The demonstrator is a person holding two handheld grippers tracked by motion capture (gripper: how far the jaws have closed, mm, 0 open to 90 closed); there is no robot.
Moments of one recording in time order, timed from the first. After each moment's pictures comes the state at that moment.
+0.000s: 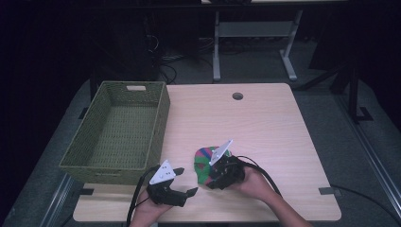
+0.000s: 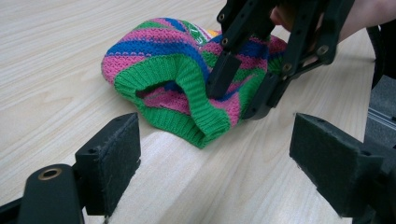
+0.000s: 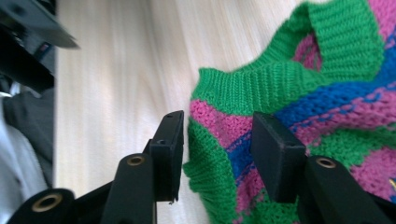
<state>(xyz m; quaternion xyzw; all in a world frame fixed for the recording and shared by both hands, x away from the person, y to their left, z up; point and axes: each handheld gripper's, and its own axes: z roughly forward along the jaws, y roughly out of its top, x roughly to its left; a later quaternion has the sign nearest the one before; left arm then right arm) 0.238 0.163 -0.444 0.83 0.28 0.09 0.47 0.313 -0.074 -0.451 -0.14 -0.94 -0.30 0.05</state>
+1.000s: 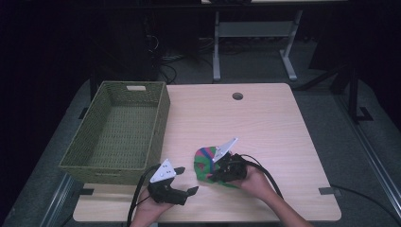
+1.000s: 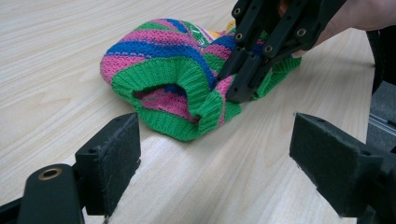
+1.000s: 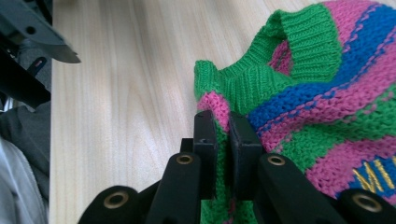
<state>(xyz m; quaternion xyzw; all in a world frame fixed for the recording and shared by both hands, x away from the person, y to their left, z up) 0.244 0.163 -0.447 0.82 0.29 0.09 0.48 0.316 -0.085 -0.444 -0.16 -0.93 -0.33 0.03</state>
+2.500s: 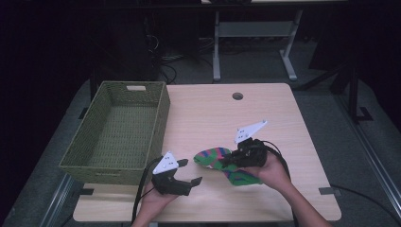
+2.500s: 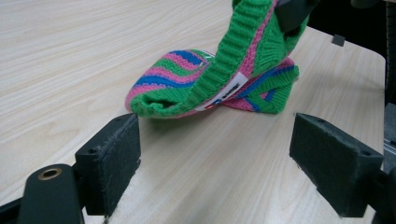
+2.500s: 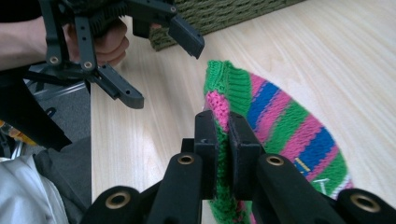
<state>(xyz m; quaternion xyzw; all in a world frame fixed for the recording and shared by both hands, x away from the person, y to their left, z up) 0.264 0.152 -0.442 0.81 0.29 0.10 0.51 0.320 -0.133 -0.383 -0.20 -0.89 -0.42 0.02</state>
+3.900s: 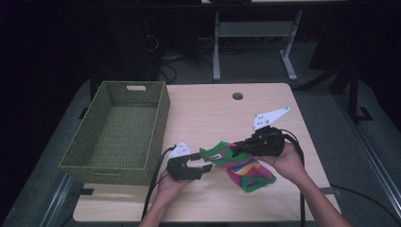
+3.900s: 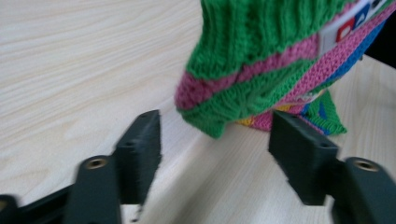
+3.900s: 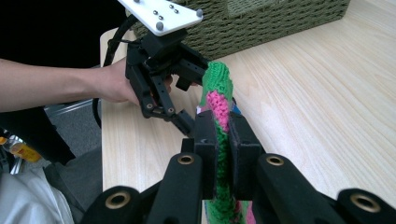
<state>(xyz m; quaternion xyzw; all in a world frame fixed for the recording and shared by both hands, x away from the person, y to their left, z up) 0.309 0.122 -0.463 0.80 0.31 0.06 0.51 0.324 -0.168 -0.342 -0.20 -0.87 -0.46 0.01</state>
